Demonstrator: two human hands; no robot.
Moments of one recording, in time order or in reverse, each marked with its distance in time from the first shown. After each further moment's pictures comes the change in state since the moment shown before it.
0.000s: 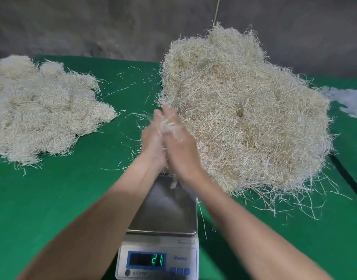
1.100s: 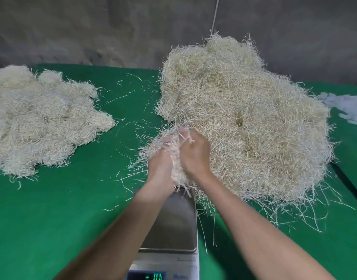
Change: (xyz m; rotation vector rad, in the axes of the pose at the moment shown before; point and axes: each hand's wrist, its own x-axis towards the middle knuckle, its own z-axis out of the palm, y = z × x) left_hand 0.021 -0.006 -0.007 0.482 0.097 0.029; right_hand 0.029 0.038 -0.012 -0.105 0.322 0.040
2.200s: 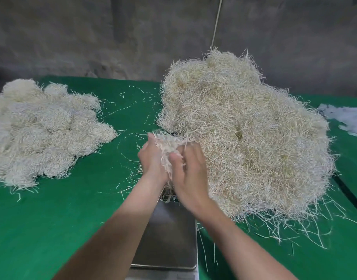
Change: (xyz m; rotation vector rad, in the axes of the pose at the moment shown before) left_hand 0.022 0.037 0.006 -0.452 0.028 -0.047; right_hand -0.019 0.001 0.000 -0.130 0.029 -0.380
